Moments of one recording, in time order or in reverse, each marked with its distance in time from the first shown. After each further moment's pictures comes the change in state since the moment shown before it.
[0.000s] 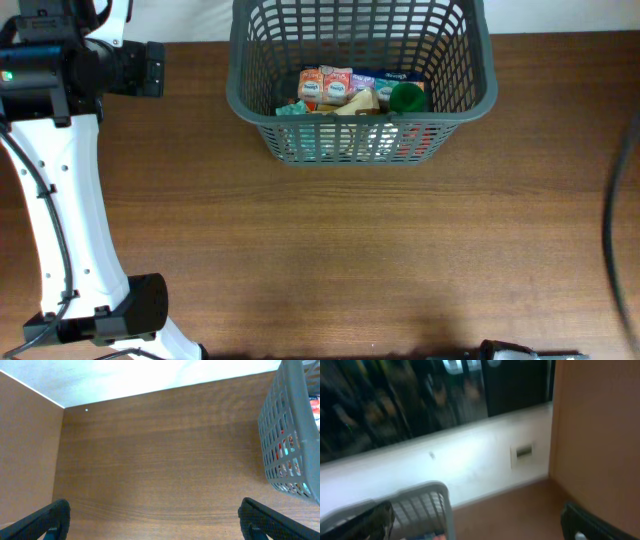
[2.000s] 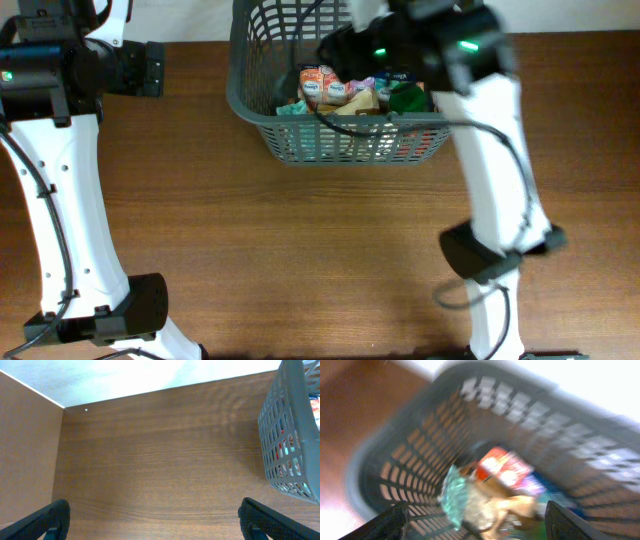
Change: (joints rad) left arm 0.000 0.000 0.000 0.000 0.000 0.000; right arm 0.630 0.958 0.589 -0.218 -0.203 -0.266
